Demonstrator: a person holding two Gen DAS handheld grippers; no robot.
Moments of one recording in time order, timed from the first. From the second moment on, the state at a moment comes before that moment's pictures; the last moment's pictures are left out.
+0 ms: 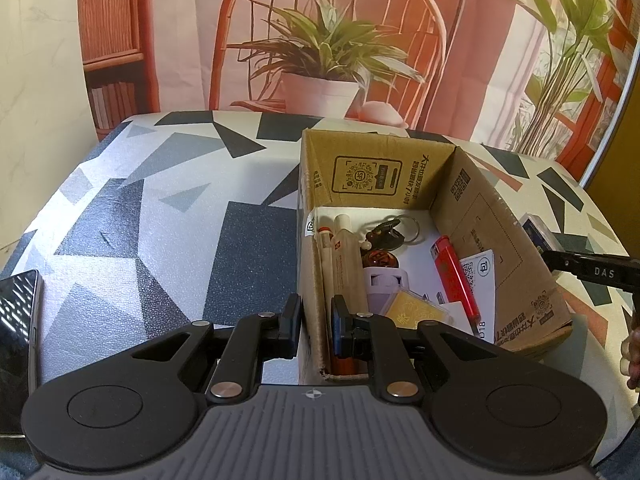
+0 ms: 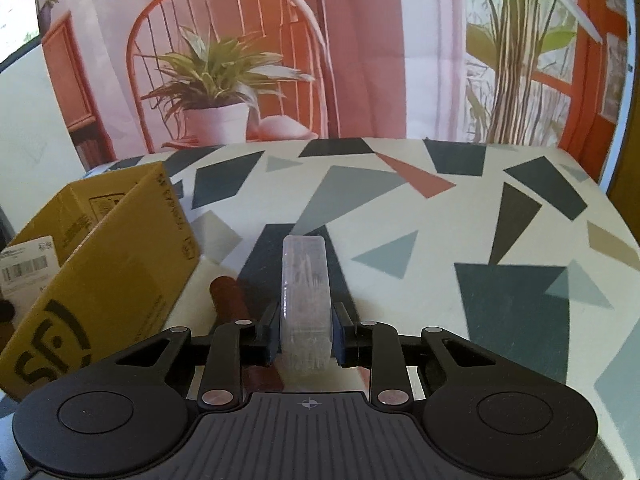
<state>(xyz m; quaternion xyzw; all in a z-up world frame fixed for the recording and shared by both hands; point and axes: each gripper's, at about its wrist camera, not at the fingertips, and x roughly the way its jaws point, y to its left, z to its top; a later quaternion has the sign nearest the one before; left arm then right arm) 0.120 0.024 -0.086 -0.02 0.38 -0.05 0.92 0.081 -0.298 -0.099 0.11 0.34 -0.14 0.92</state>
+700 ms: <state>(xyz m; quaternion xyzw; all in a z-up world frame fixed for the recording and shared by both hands) 0.119 0.025 -0.084 -0.01 0.38 -0.05 0.92 0.066 -0.298 -0.094 0.15 0.31 -0.15 0.93</state>
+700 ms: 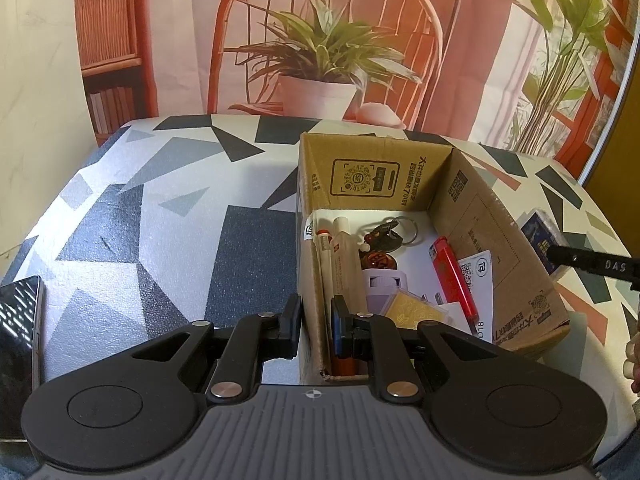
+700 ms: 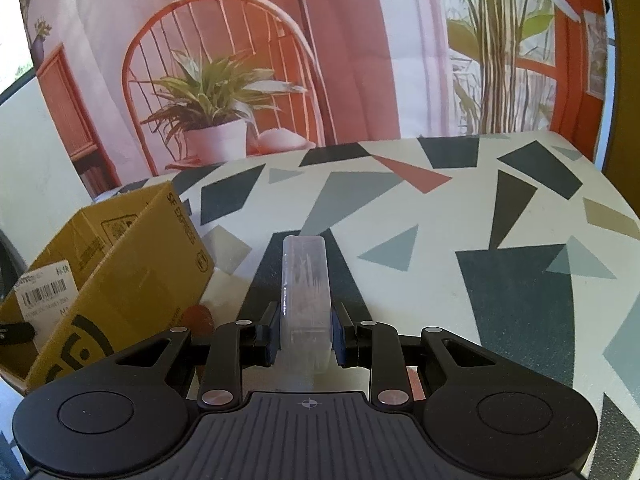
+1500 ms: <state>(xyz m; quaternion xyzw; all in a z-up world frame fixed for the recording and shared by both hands) 0.119 0.024 -0.084 -0.01 0.38 -0.05 0.92 0.094 -0.211 -0.032 0.19 0.26 0.02 0.95</state>
